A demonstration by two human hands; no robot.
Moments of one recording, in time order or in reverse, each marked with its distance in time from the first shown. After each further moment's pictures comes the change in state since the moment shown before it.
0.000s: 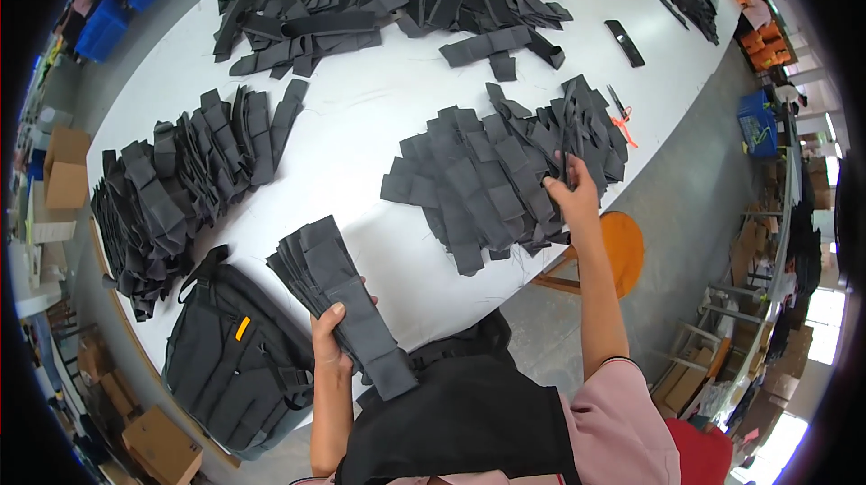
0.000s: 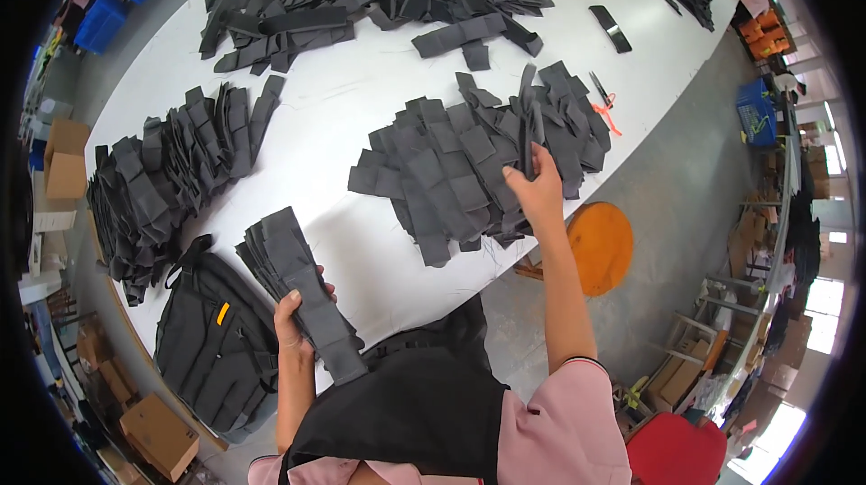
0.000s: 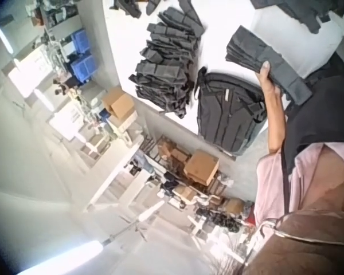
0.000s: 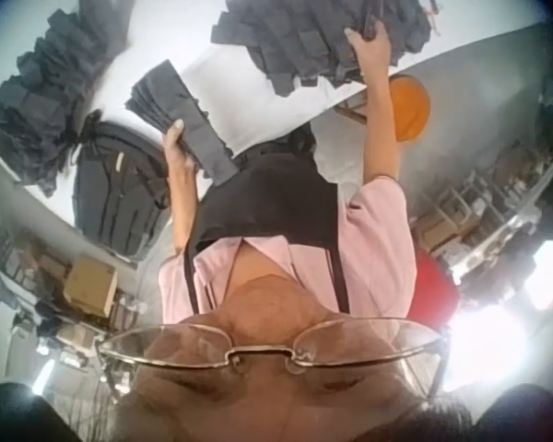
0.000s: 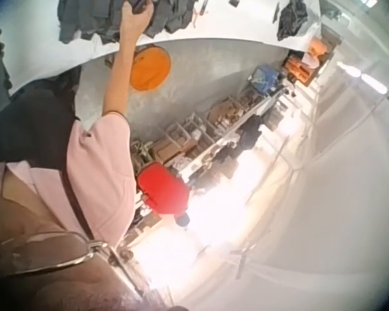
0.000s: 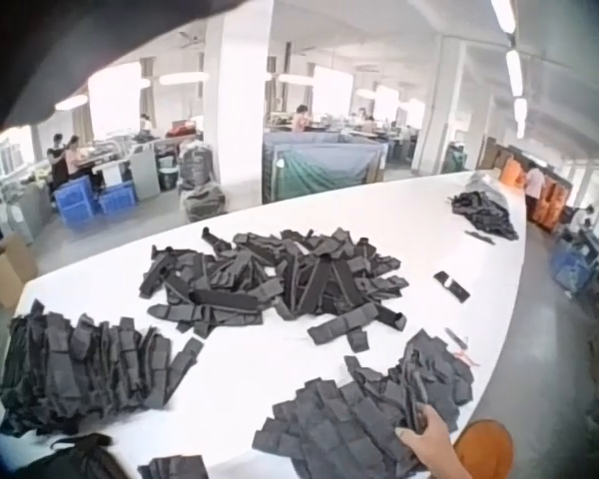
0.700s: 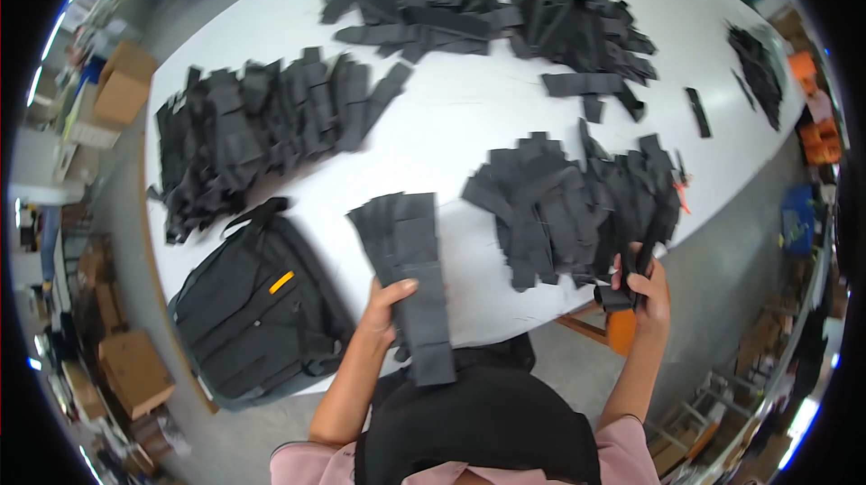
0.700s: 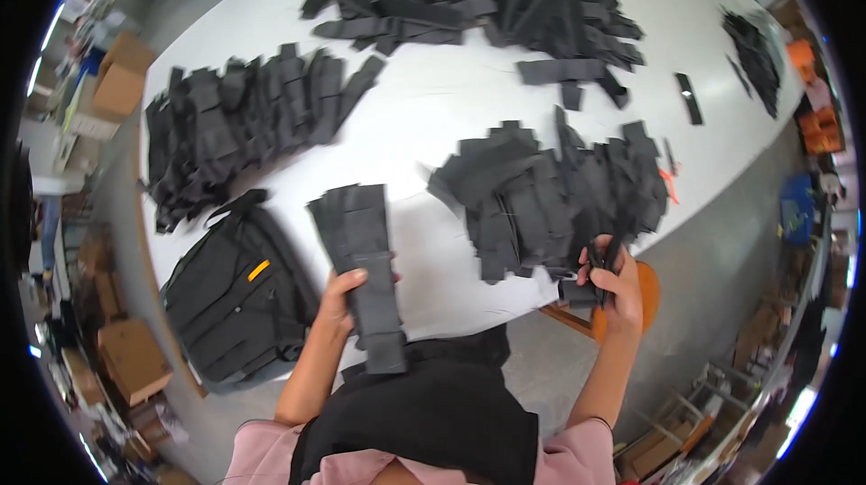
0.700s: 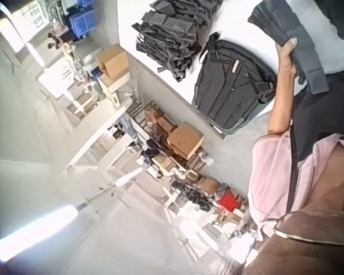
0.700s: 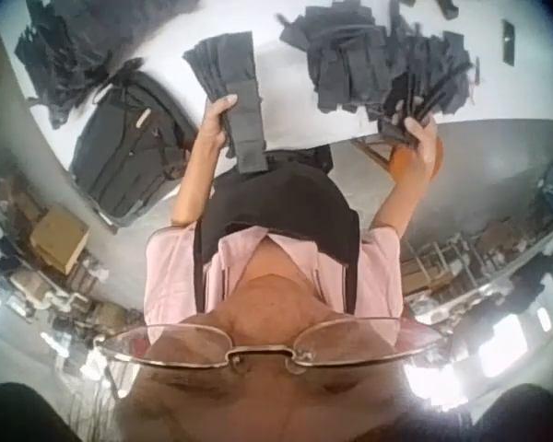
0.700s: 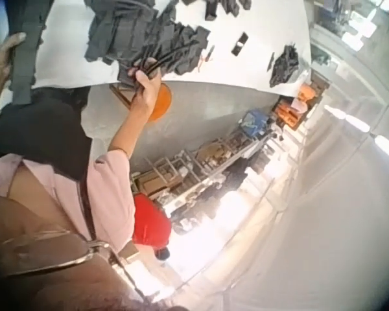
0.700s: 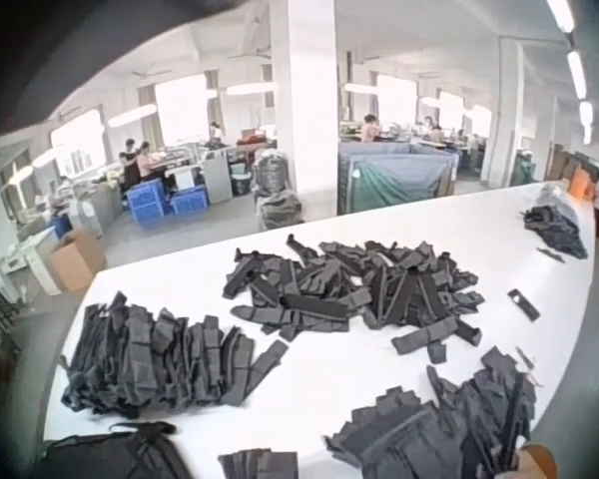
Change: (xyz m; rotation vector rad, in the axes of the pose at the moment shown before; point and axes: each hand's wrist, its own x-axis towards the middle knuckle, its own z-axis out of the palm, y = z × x) left_hand 0.006 0.011 0.004 -0.010 -0.101 -0.032; right_hand -0.062 -0.034 -0.036 0.412 -0.331 0.101
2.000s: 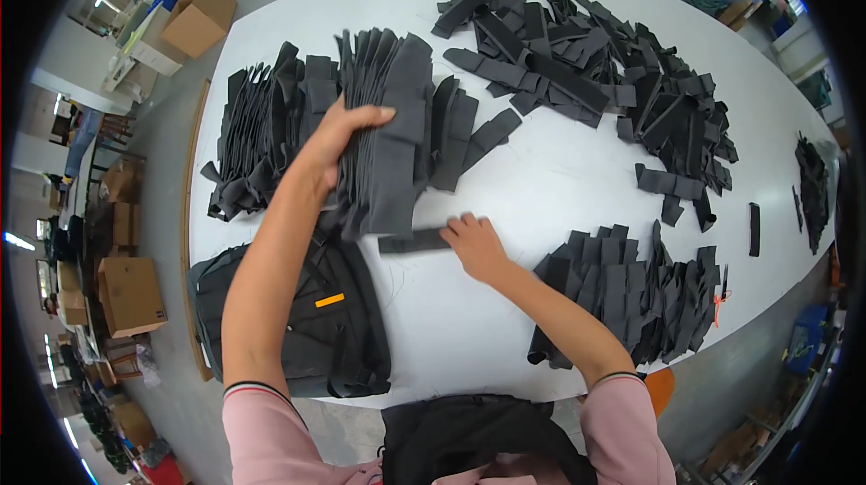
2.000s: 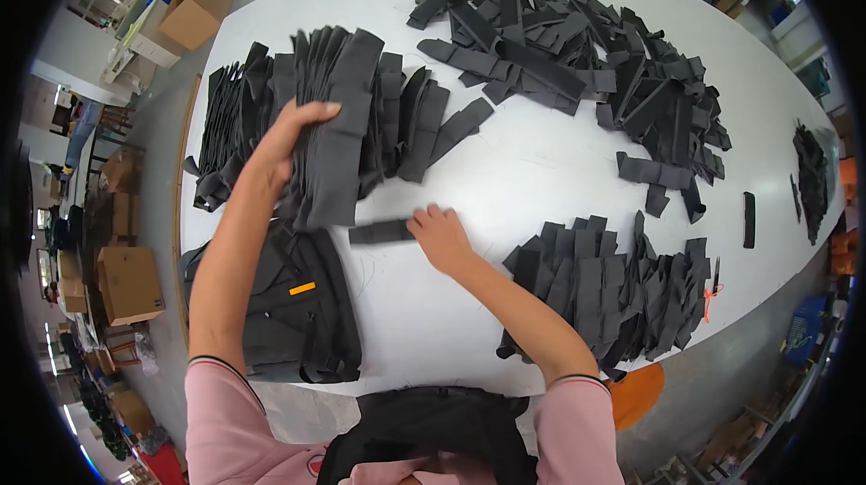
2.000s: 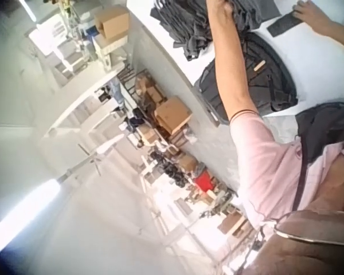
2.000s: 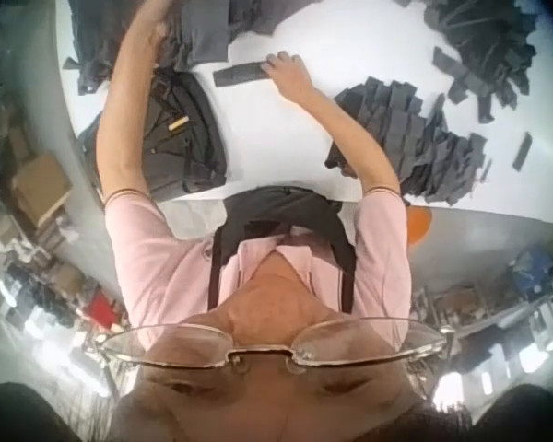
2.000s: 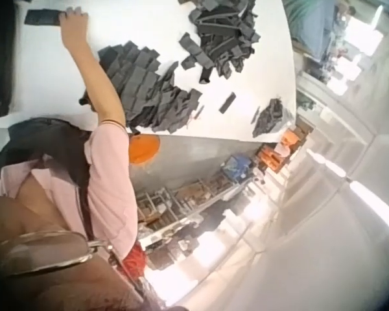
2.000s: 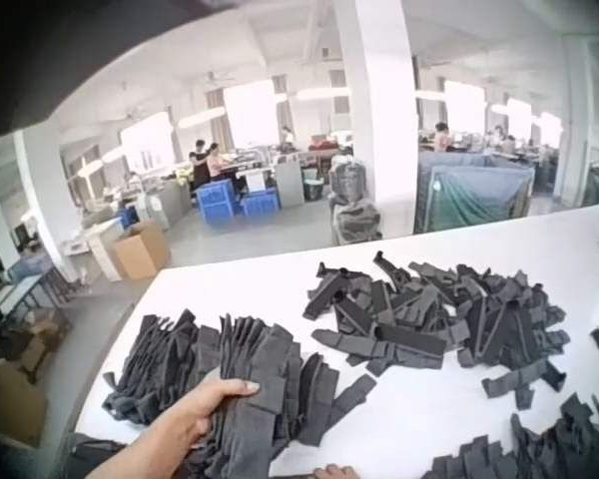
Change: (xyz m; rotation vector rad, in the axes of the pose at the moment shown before) left_hand 0.098 0.280 -0.050 0.375 0.153 0.309; right_hand 0.165 0.078 0.345 -1.390 -0.786 -1.013
